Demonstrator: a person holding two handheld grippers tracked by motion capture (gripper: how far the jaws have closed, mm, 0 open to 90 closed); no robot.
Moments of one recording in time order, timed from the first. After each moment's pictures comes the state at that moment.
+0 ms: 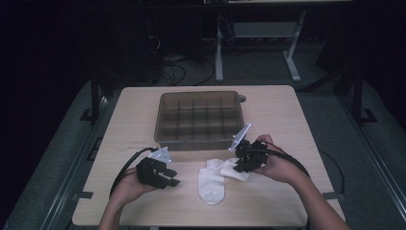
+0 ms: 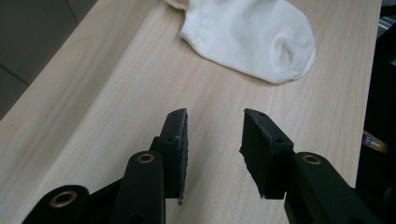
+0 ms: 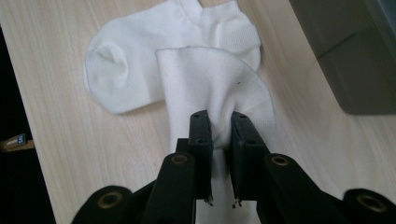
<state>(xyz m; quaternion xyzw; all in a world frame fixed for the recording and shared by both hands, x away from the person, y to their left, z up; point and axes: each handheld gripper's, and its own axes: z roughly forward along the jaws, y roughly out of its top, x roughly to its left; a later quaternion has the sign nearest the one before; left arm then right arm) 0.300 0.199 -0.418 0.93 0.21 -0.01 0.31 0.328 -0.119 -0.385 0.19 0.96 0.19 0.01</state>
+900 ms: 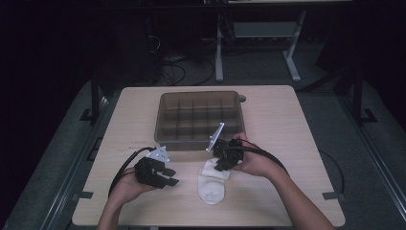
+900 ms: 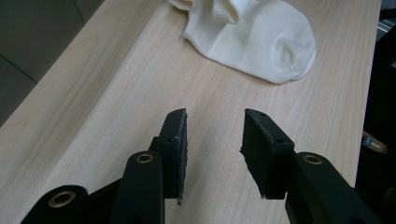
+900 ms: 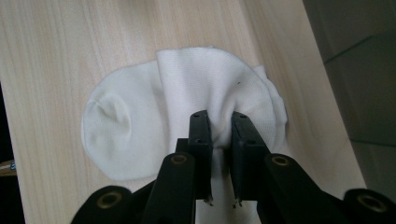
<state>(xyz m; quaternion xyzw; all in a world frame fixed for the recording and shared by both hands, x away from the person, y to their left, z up) 0.300 0.202 -0.416 0.93 0.21 -0.01 0.31 0.346 -0.061 -0.400 0.14 0.97 0.18 0.00</state>
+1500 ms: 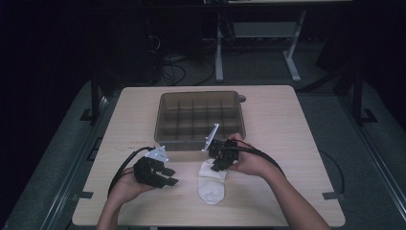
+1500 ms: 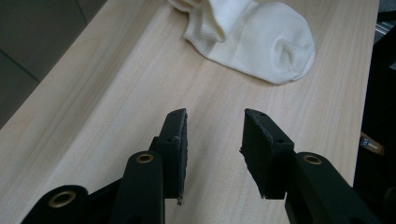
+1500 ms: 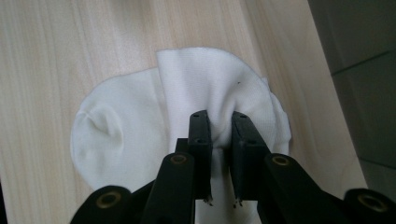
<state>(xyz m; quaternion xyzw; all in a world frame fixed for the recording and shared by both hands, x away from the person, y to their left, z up) 0.300 0.205 -0.415 0.93 0.21 -0.01 0.31 0.351 -0.049 -0.410 0.14 0.97 0.18 0.00</state>
